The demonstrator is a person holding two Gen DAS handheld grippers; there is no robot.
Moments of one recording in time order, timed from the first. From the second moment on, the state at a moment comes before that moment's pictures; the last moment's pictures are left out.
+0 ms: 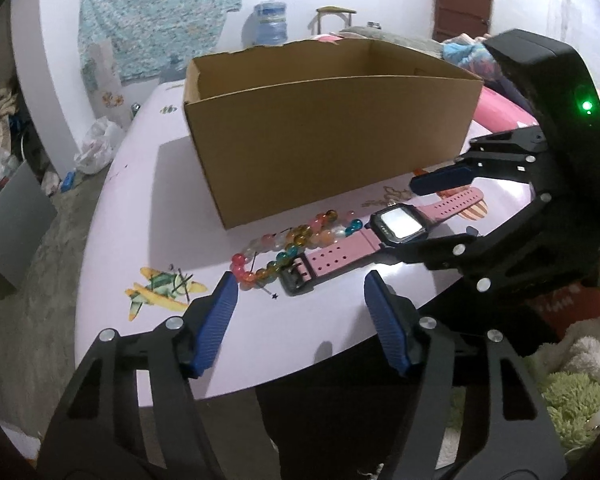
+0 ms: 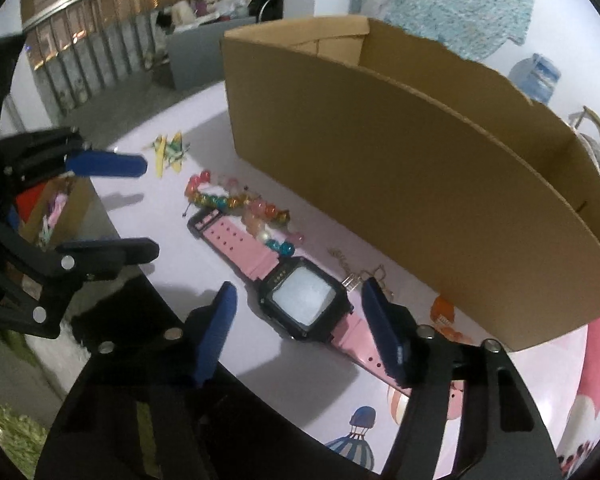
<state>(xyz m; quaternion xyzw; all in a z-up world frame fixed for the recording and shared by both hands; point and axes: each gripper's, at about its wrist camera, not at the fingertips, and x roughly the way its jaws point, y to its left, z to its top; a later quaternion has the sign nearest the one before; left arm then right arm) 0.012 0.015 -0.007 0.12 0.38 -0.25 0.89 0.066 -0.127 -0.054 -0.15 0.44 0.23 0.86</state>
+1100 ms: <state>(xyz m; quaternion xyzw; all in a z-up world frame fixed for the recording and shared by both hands) -0.025 -0.050 -0.028 0.30 0.31 -0.24 0.87 0.092 -0.159 -0.054 -0.07 0.53 0.32 0.78</state>
